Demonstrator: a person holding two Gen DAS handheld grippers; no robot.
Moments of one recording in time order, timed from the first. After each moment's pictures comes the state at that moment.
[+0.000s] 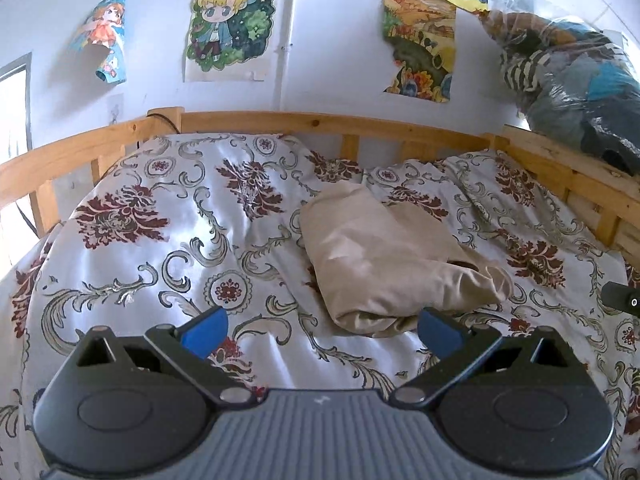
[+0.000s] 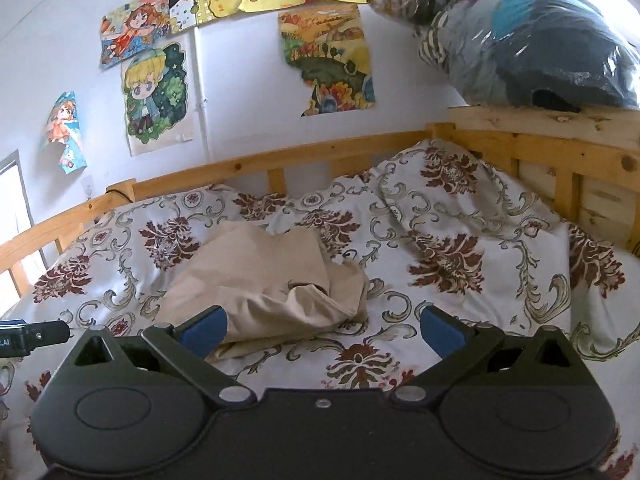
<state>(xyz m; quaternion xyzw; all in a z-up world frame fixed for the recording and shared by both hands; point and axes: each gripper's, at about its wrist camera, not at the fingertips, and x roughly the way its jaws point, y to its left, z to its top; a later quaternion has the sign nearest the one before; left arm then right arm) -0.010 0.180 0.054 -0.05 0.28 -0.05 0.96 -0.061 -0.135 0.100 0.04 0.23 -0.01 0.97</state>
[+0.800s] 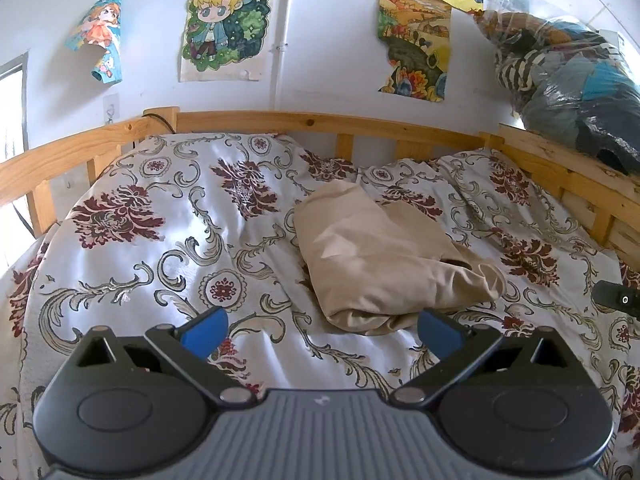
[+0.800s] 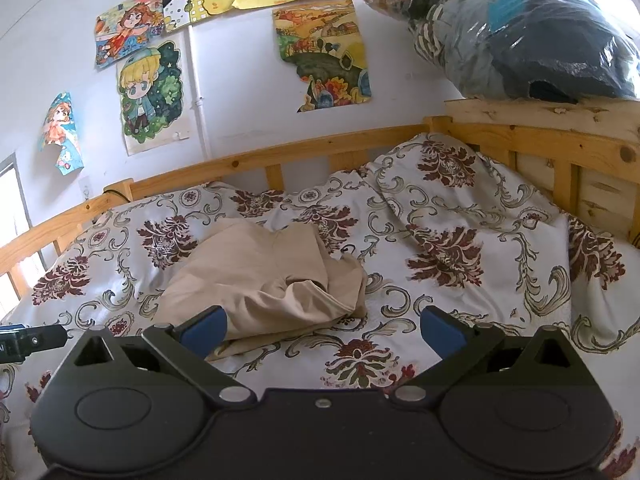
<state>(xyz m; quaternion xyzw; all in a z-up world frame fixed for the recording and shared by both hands) -0.014 0.175 0.056 -0.05 0.28 -0.06 0.96 -0.060 -0.137 0.099 0.05 0.23 -0.01 0.97</state>
